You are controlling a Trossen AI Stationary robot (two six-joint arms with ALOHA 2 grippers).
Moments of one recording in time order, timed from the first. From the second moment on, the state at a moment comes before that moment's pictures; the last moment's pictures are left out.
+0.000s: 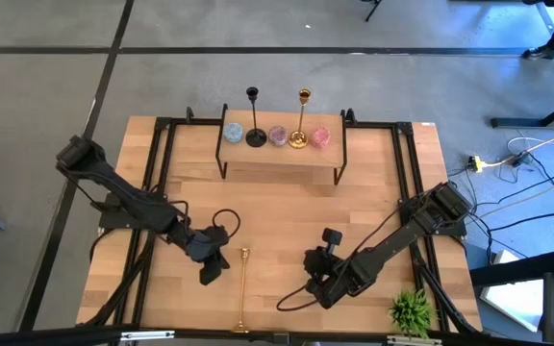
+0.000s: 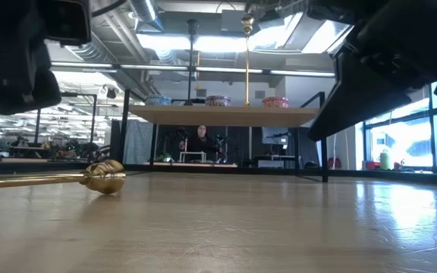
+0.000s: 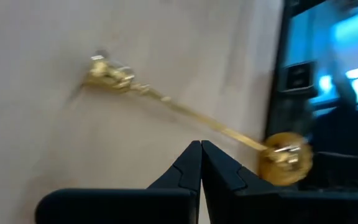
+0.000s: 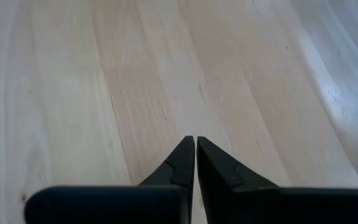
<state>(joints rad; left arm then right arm) -0.55 1.28 0.61 -0.10 -0.07 -1.03 0.67 1.92 1.22 -0.61 0.73 0.77</state>
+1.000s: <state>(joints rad) -0.56 1.74 0.61 0.57 0.30 -1.30 0.66 1.92 1.22 -0.59 0.78 0.75</state>
